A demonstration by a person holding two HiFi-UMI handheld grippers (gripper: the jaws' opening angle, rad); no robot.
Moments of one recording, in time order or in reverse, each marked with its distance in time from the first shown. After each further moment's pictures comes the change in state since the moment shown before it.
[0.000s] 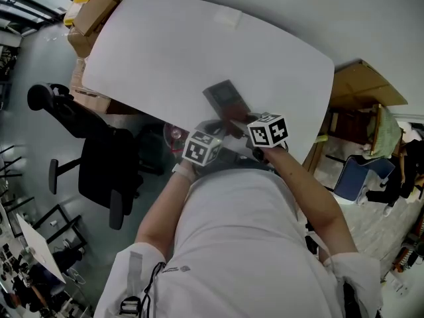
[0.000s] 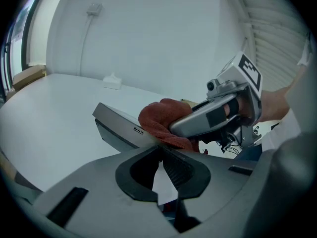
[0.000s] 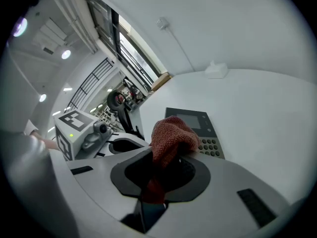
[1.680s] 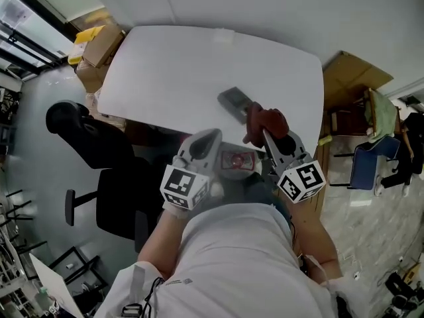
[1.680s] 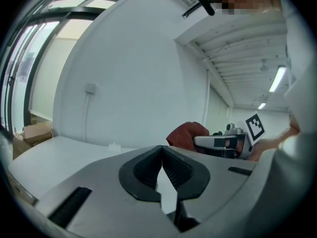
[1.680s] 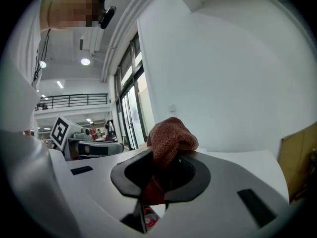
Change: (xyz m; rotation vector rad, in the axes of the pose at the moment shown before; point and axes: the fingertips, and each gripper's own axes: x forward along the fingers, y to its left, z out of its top) left arm -0.247 -0.054 0.094 0.251 -0.549 -0.038; right arm -0.170 0.164 0.046 -0.251 -0.828 -0.366
